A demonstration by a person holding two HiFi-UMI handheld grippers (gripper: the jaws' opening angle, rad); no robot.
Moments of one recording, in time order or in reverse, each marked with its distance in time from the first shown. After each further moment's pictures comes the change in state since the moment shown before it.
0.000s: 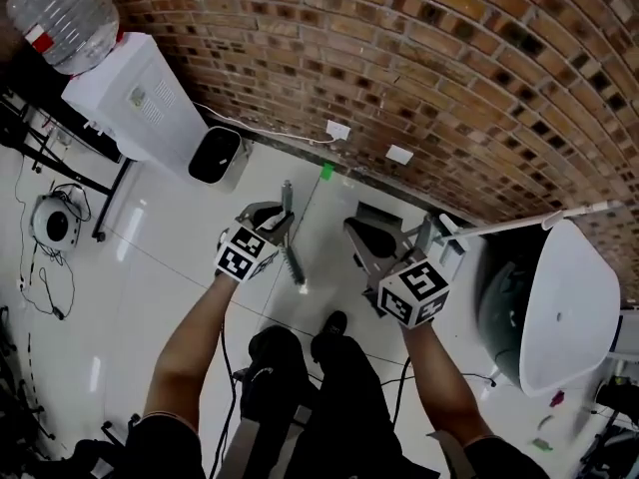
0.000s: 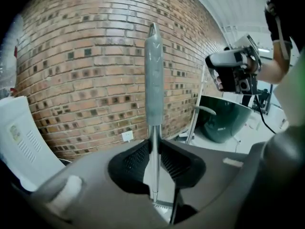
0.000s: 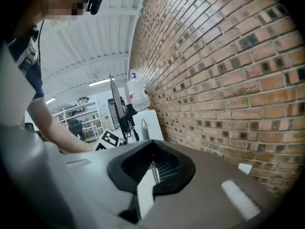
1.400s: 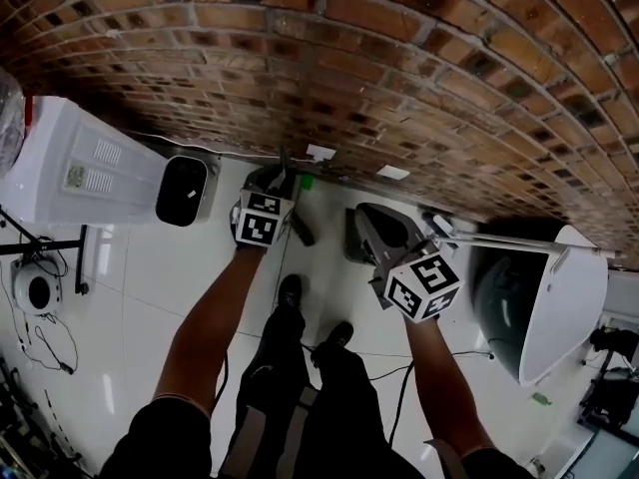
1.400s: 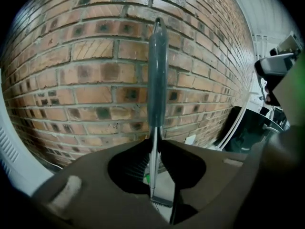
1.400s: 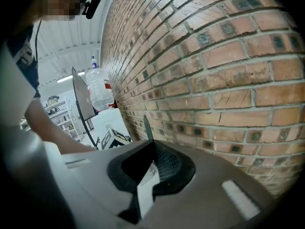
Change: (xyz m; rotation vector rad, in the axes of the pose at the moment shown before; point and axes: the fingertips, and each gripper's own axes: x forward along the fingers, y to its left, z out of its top) left arm 0.191 0.214 0.064 -0.182 0.021 0.102; right arm 0.142 -0.174 0.044 0.101 0.068 -0.264
